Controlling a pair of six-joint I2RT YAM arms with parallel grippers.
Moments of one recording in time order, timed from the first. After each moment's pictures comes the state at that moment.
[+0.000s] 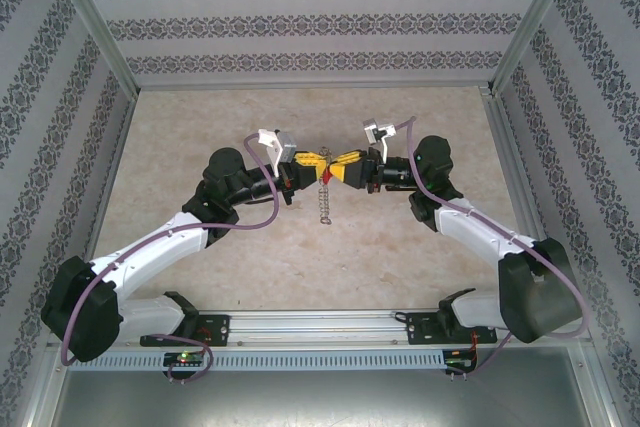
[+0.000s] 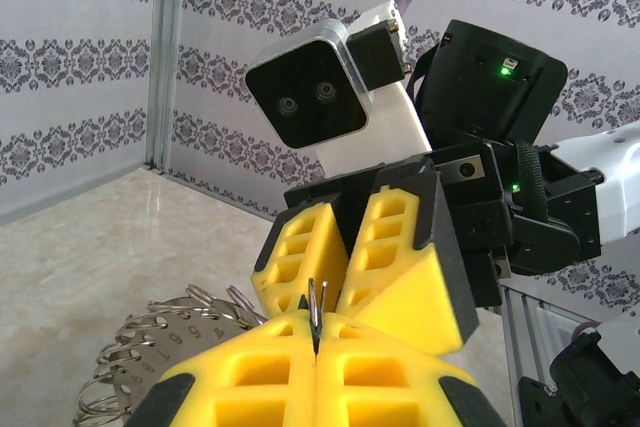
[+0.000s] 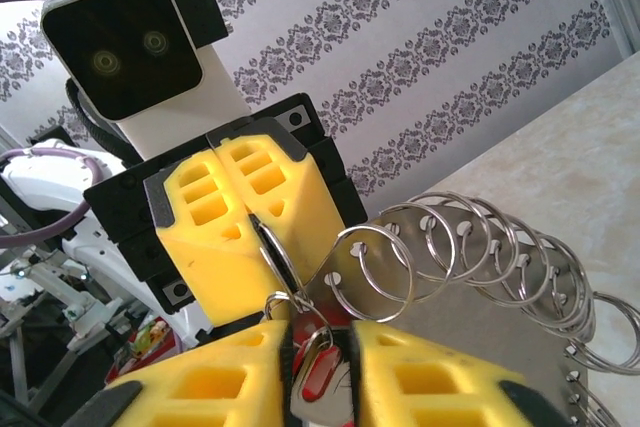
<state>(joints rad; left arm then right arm) -0.59 1.22 0.78 0.48 0.57 -0.23 0.37 1.32 0.71 0.74 -1.12 0.73</state>
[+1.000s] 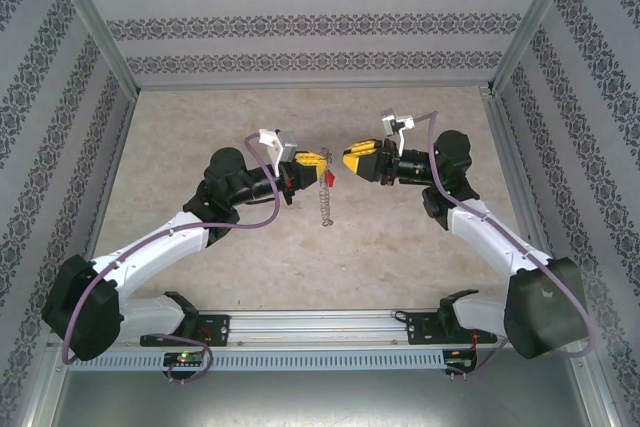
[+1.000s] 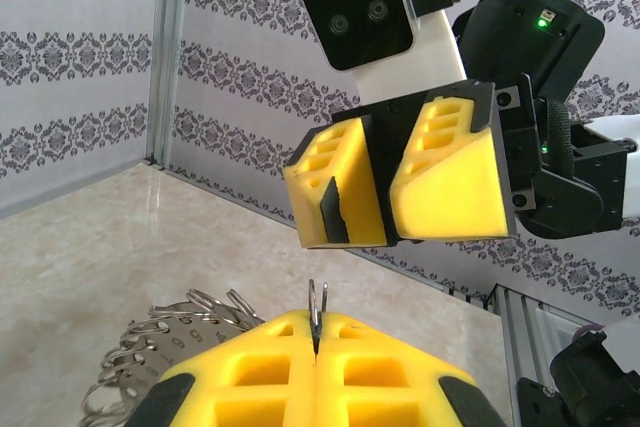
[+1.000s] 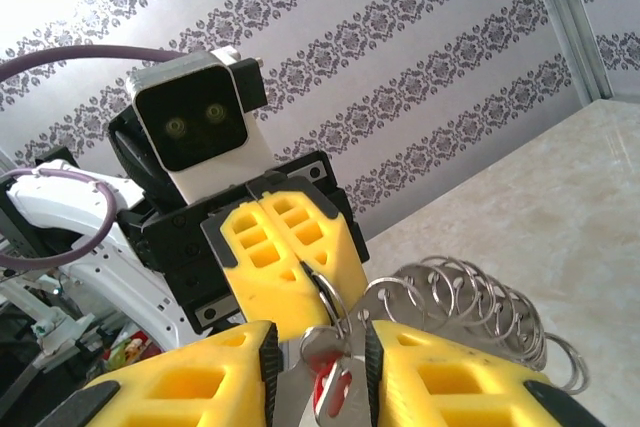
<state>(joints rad) -0.59 1.23 0.78 0.48 0.56 -0.24 0.30 1.24 0.75 0.66 -1.14 0.71</state>
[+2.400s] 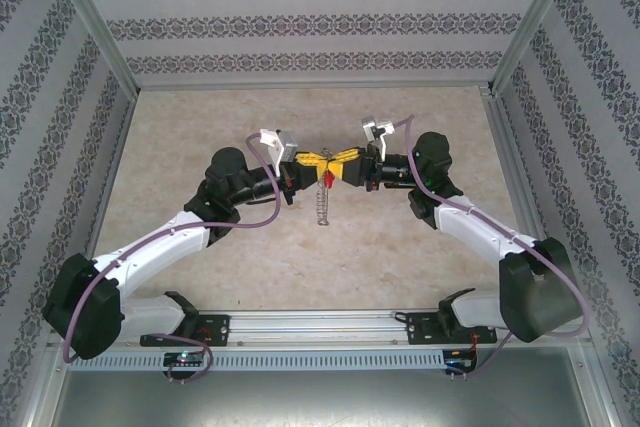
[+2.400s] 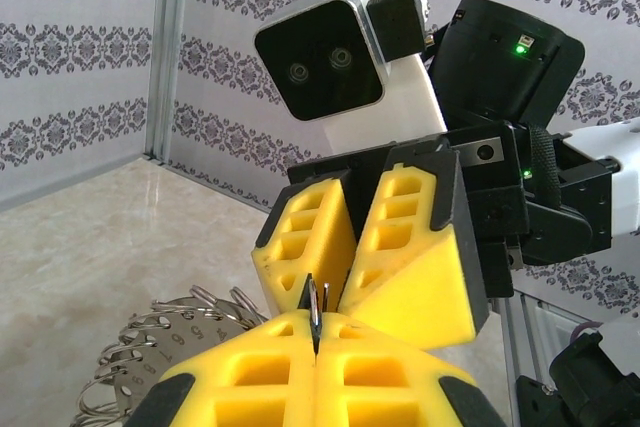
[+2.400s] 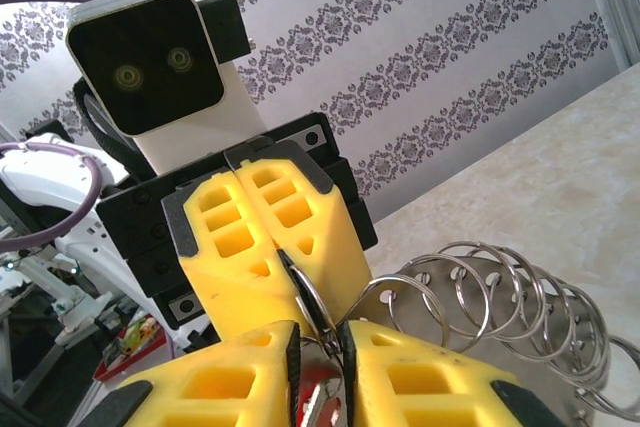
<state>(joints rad) -0.59 1.23 0.78 0.48 0.56 -0.24 0.38 1.33 0.74 0.70 -1.12 0.68</state>
